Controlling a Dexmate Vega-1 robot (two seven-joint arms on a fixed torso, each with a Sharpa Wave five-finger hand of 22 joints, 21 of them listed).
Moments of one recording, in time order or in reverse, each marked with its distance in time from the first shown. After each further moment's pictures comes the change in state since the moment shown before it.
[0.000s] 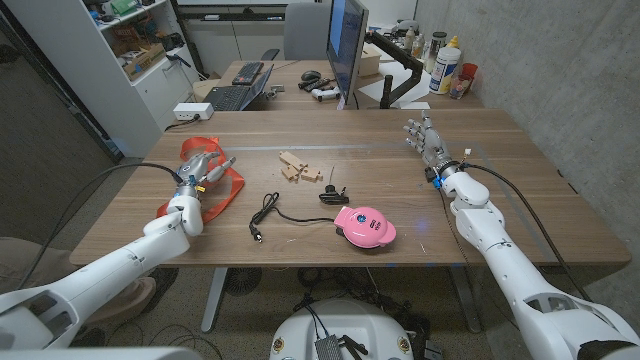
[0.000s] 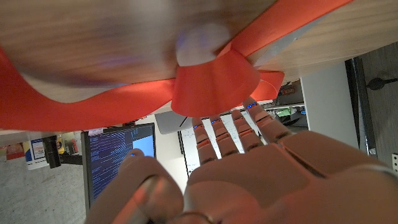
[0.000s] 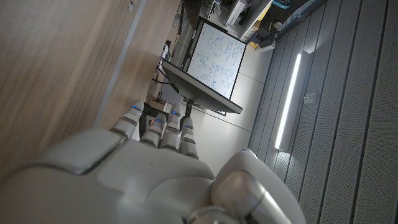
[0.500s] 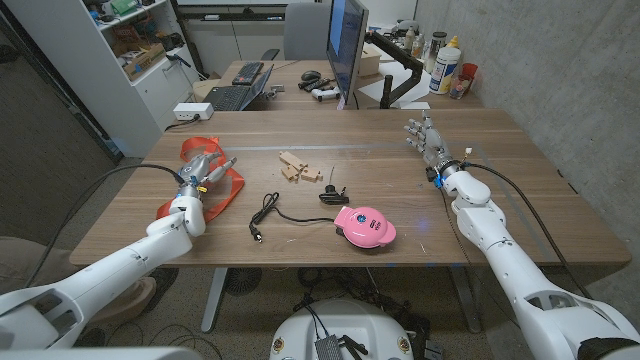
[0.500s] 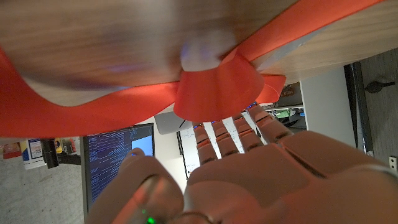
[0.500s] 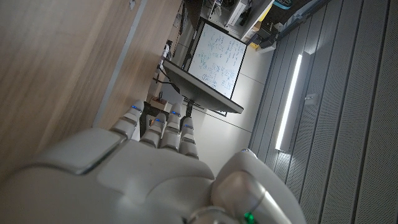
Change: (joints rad) left arm -0.011 -0.014 0.010 0.016 -0.010 0.001 0.008; left_hand 0.000 0.000 0.000 0.000 0.009 0.000 0.000 0.000 0.000 0.000 0.000 0.000 0.000 0.000 0.000 0.000 0.000 0.000 0.000 0.000 -0.002; right arm 0.010 -0.006 0.002 0.014 0.000 0.000 0.008; right_hand 0.000 0.000 0.000 0.000 0.000 0.000 0.000 0.000 0.000 0.000 0.000 0.000 0.000 0.000 0.000 0.000 0.000 0.000 0.000 0.000 0.000
